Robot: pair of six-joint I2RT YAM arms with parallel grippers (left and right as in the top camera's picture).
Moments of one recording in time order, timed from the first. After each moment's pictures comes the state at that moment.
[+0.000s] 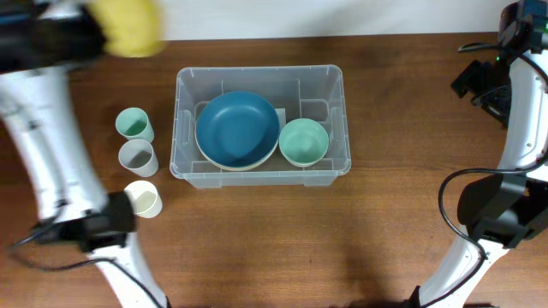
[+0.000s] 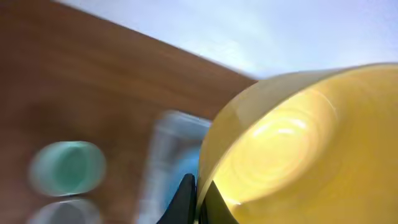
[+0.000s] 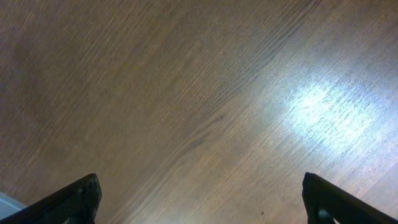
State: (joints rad) left arm 0.10 2.17 2.82 -1.51 0.29 -0.31; right arm -0.29 2.13 2.31 -1.59 0.18 0.58
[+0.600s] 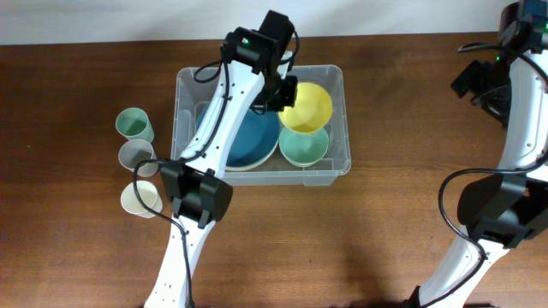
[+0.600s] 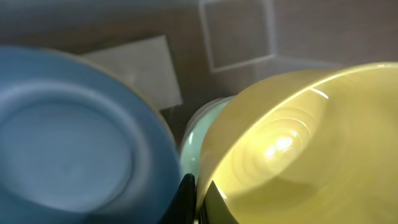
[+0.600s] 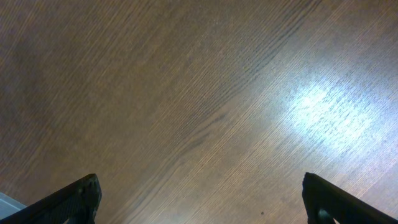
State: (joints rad) left arm -0.45 2.55 2.78 -1.56 0.18 -0.28; right arm -0.29 2.13 2.31 -1.59 0.18 0.58
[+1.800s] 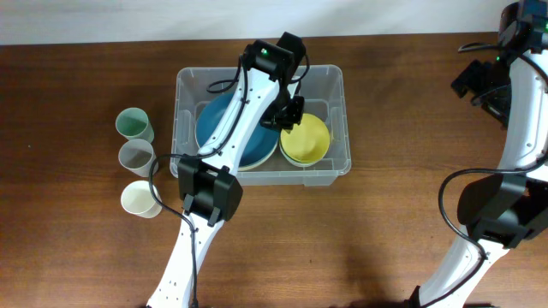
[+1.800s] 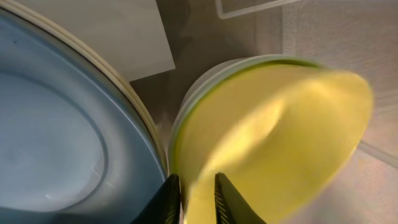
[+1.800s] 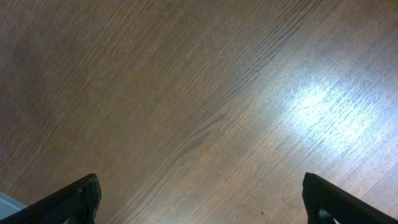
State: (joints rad) left arm -0.50 2.64 2.78 -1.64 0.18 -0.27; right arm -0.29 2.13 2.31 -1.59 0.18 0.58
